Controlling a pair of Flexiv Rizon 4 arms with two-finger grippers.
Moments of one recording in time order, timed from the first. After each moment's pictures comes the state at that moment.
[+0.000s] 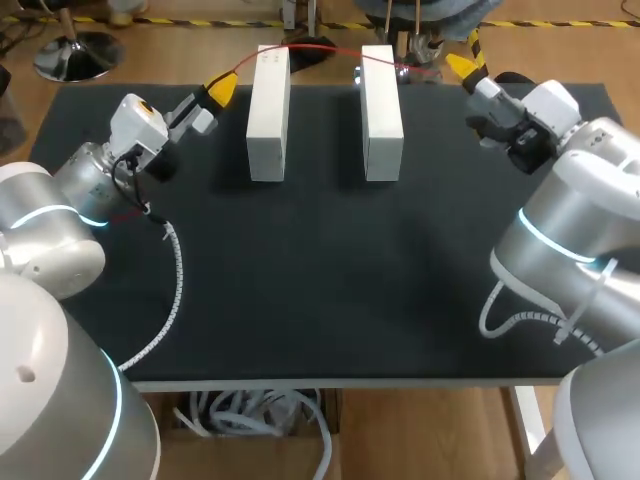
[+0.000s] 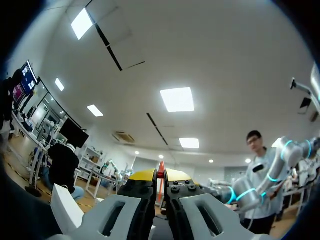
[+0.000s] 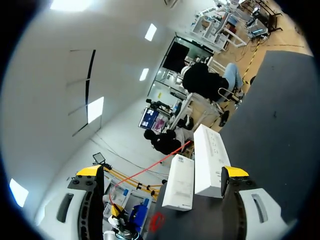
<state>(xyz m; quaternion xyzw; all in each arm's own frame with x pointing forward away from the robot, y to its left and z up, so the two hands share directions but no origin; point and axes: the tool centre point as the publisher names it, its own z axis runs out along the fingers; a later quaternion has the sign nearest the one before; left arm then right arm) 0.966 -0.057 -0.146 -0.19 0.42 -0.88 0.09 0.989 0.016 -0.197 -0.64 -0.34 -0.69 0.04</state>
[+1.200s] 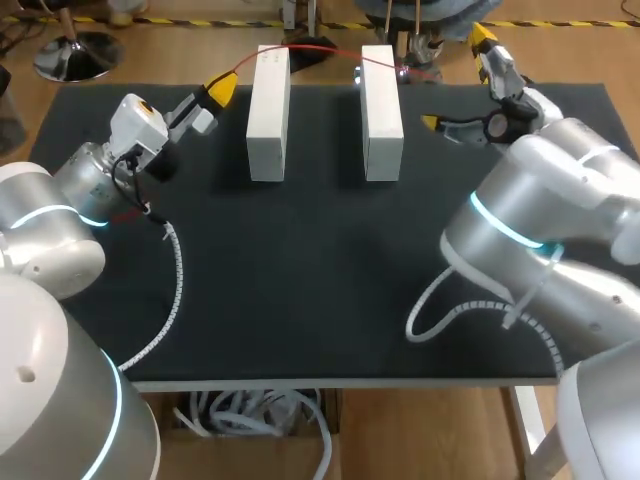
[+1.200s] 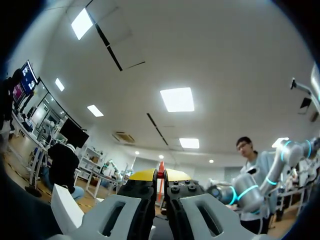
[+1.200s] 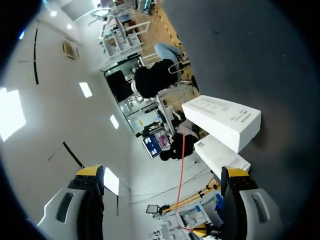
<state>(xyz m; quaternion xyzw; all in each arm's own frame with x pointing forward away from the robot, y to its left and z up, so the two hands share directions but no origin) 0.966 -0.057 -0.146 -0.19 0.42 -0.88 0.09 1.014 0.034 -0.183 -0.74 0.03 -0.61 0.28</state>
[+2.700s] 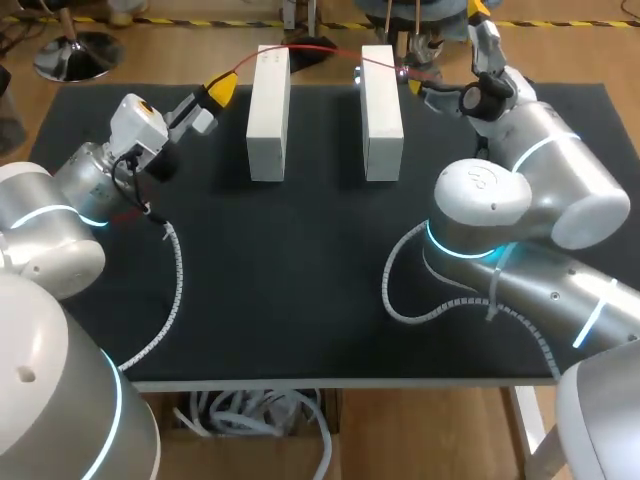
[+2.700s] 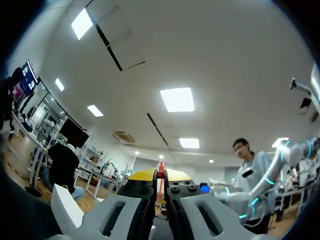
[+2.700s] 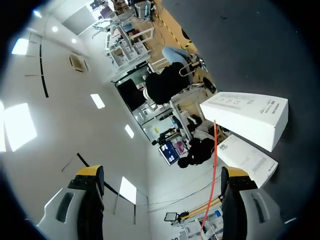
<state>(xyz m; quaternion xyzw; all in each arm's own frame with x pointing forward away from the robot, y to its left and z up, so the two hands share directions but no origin) 0.966 -0.057 -0.146 -0.19 0.42 -0.88 0.09 1.067 0.039 -0.161 -0.70 0.10 -0.64 0.29</state>
